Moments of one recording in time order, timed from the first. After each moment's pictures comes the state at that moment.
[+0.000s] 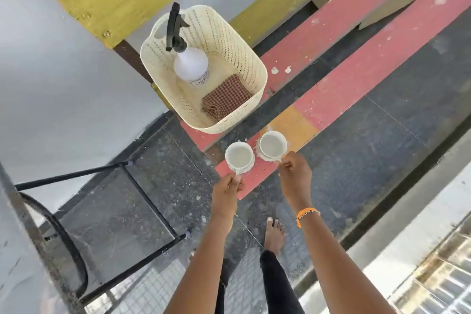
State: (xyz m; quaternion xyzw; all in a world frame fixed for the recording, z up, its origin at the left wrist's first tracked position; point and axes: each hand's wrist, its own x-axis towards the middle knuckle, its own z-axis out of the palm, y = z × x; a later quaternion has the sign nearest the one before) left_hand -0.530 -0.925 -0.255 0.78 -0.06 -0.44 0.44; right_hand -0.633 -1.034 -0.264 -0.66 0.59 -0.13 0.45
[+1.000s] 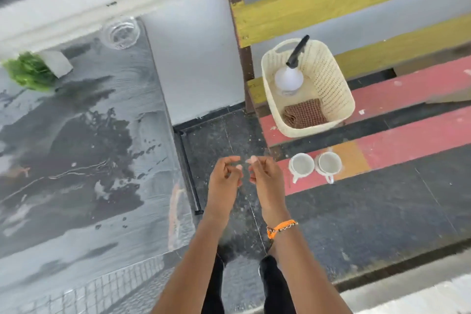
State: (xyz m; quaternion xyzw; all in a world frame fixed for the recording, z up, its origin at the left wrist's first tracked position) left_hand -0.483 -0.812 -0.090 0.77 0.03 -0.29 0.56; right_hand -0.528 -0.887 -0.105 -0.55 0.44 -0.10 0.70
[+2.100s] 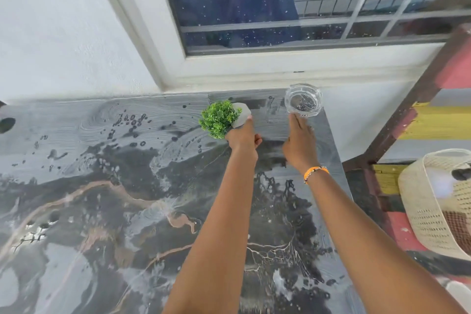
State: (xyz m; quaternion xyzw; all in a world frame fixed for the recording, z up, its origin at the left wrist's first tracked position) left_hand -0.083 -0.617 -0.024 0.56 0.34 -0.19 0.73; right_hand -0.136 -0.723 -0.047 -0.94 0.19 0.00 0.28
